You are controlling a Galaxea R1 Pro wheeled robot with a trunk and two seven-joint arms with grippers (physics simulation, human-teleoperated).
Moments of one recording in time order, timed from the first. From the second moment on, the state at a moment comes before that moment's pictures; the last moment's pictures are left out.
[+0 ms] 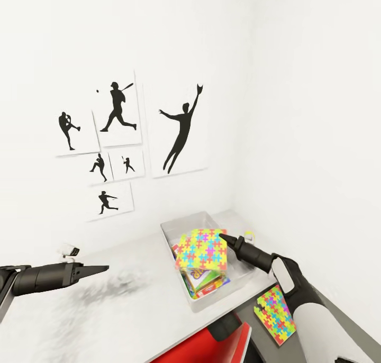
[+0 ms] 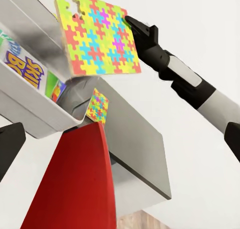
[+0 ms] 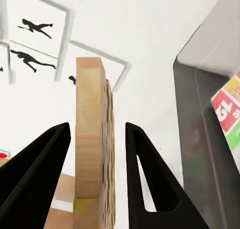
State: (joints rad) left arm -0.37 0.42 0.23 -1.31 0.13 1.00 -1.57; right arm -0.68 -0.01 -0.28 -0.67 -0.48 0.74 0.85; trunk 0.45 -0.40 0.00
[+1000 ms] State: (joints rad) left arm -0.37 0.42 0.23 -1.31 0.13 1.00 -1.57; right arm -0.81 0.09 -0.28 -0.67 -0.48 0.65 0.37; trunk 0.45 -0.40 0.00
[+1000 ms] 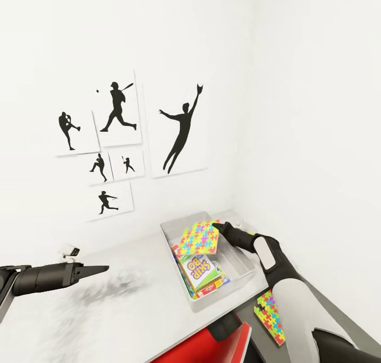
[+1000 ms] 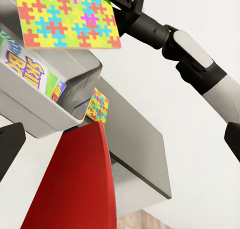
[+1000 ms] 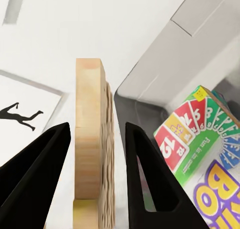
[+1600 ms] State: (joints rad) left arm -0.37 0.42 0.23 -1.31 0.13 1.00 -1.57; right arm -0.81 0.10 -0.28 -0.67 -0.48 0.65 0.36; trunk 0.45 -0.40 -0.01
